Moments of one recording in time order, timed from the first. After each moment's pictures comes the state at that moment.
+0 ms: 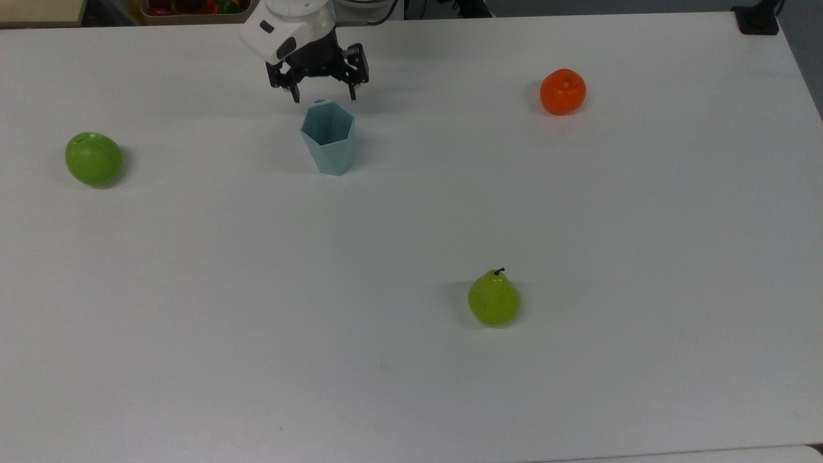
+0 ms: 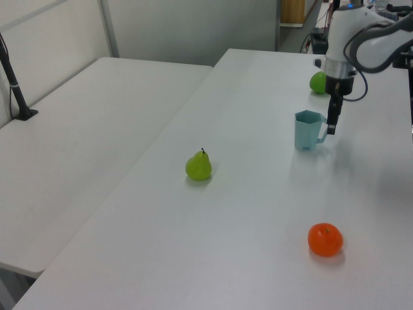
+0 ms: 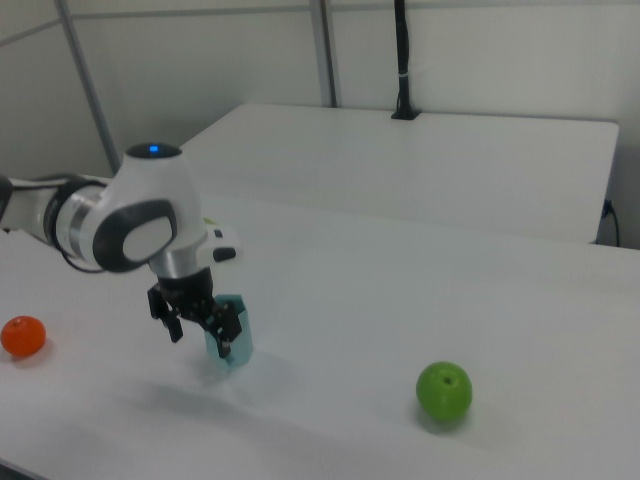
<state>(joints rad) -0.01 -0.08 -0.03 -2.31 0.04 2.21 -0.17</state>
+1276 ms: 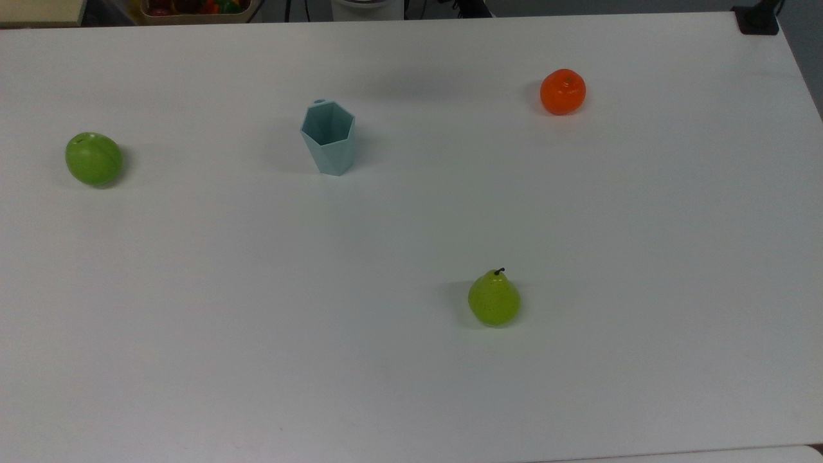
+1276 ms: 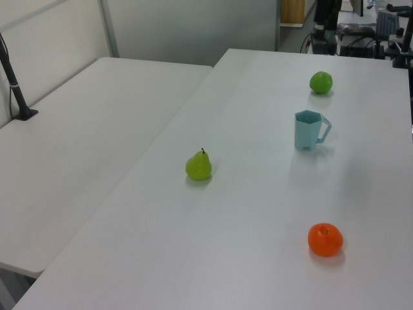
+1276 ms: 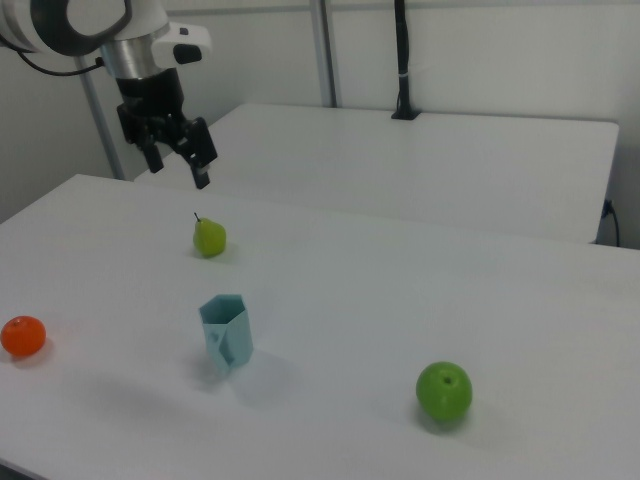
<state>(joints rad) 0.01 -0.06 -0.02 -1.62 0.05 1.66 0.04</state>
